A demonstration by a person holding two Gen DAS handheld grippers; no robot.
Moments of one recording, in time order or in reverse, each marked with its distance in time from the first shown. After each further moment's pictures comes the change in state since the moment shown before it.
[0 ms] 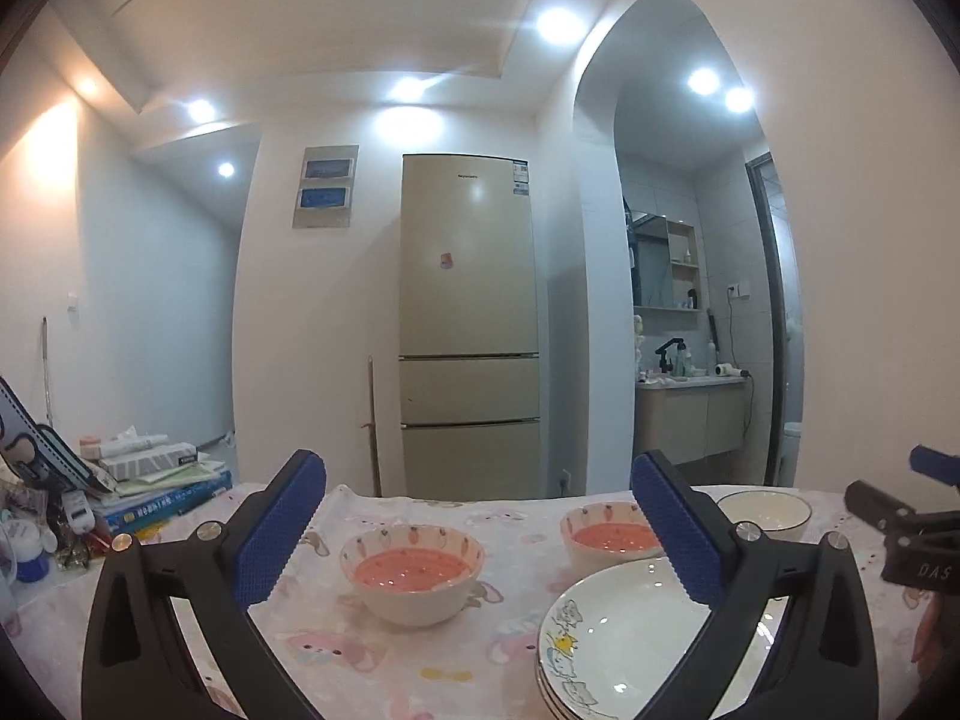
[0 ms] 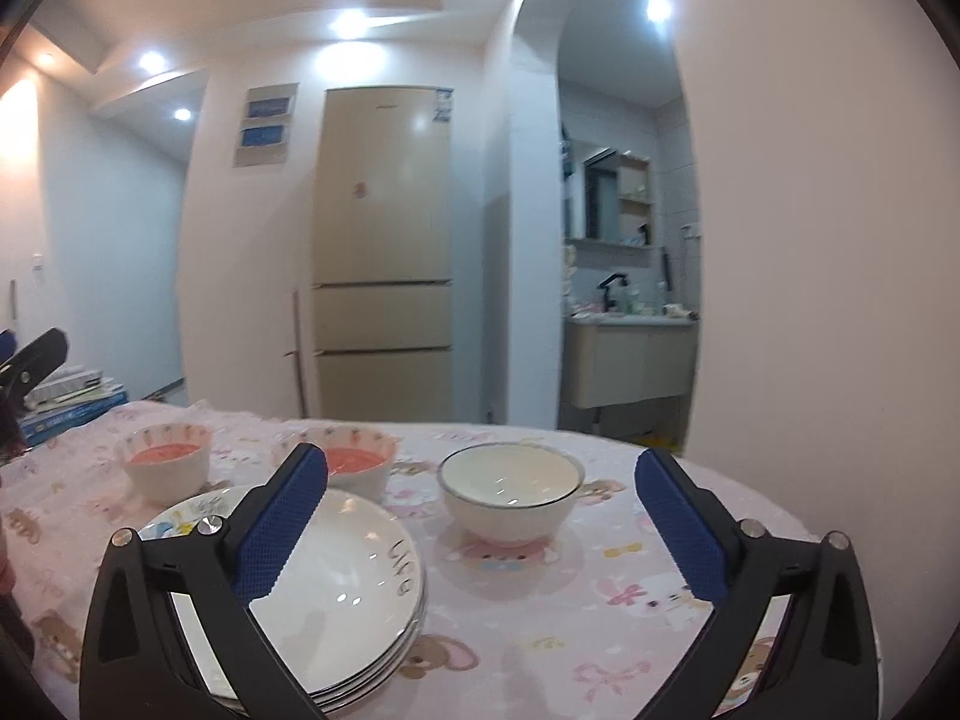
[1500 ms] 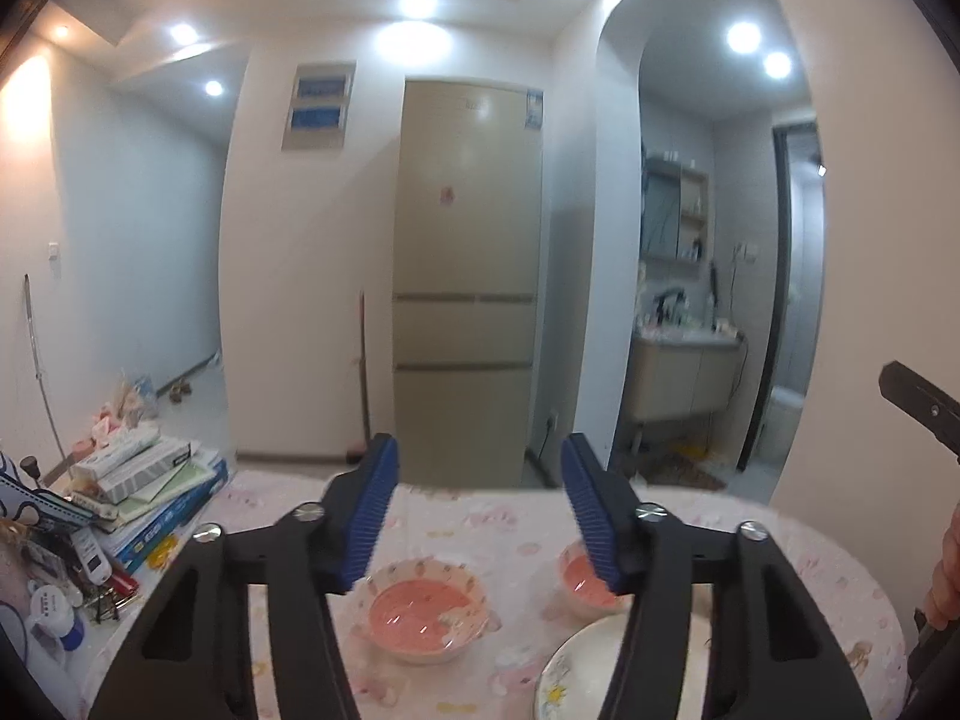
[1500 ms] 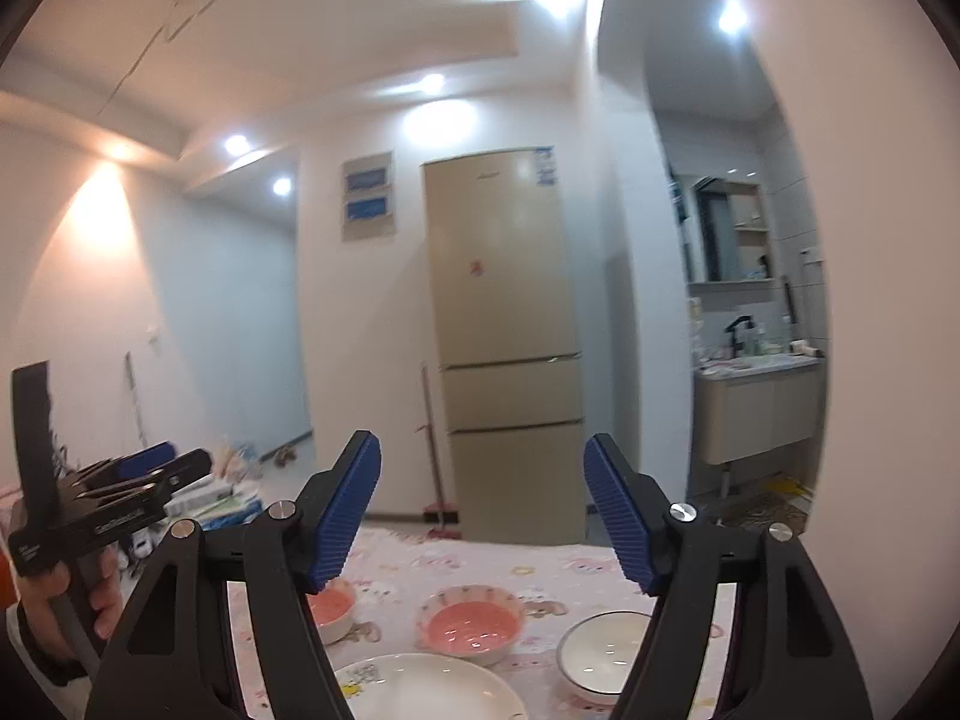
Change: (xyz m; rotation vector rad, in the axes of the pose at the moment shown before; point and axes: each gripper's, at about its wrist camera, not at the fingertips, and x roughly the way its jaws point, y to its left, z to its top) left arm 0.073 0.031 0.122 -0.044 0.284 -0.017; right arm 0.012 0.008 0.162 0.050 -0.075 0.359
